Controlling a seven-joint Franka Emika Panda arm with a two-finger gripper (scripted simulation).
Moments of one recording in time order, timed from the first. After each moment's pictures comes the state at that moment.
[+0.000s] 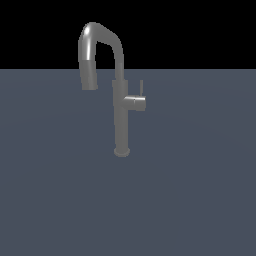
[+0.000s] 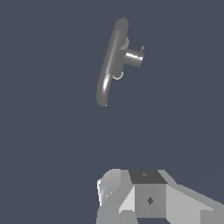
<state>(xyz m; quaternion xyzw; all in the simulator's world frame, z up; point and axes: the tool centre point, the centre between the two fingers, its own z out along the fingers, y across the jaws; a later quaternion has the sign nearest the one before) -0.258 0.014 0.494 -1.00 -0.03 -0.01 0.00</state>
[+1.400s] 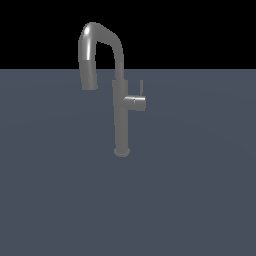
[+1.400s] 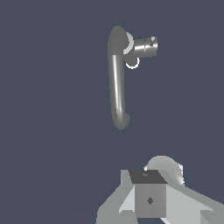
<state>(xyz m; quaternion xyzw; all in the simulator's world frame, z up) -0.172 0.014 0.479 -0.98 0.13 0.11 0.14</state>
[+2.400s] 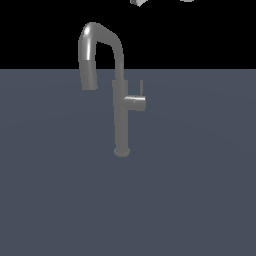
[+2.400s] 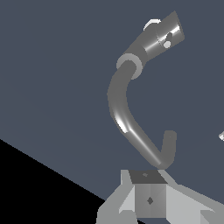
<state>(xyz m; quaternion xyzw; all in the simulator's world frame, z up) -0.062 -0.017 0.416 -0.83 0.34 0.27 0.34</state>
